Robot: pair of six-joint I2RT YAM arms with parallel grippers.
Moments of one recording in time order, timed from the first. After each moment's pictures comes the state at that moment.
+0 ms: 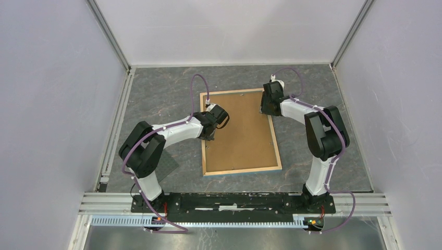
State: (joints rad) left arm -0.73 1.76 1.10 -0.56 -0.45 -0.42; right arm 0.33 1.91 1.21 -0.22 0.24 0.44
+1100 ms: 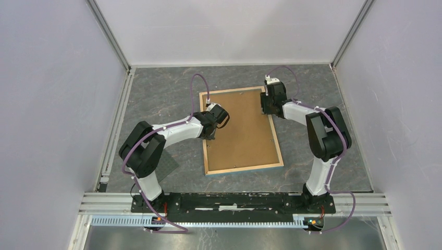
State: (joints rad) left arm -0.73 1.76 1.10 -0.54 -0.44 -0.42; right arm 0.31 1.91 1.15 -0.04 0.17 0.15
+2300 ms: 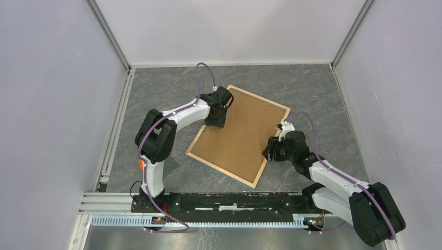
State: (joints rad) left arm -0.63 2.01 1.48 -0.67 -0.23 -0.37; right arm 0.43 1.01 0.26 0.06 -0.13 0.38
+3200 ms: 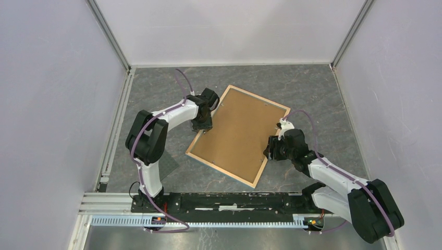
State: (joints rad) left arm -0.54 1.90 1.33 -0.73 -0.25 -0.64; right arm 0.43 1.05 0.31 -0.01 -0.10 0.34
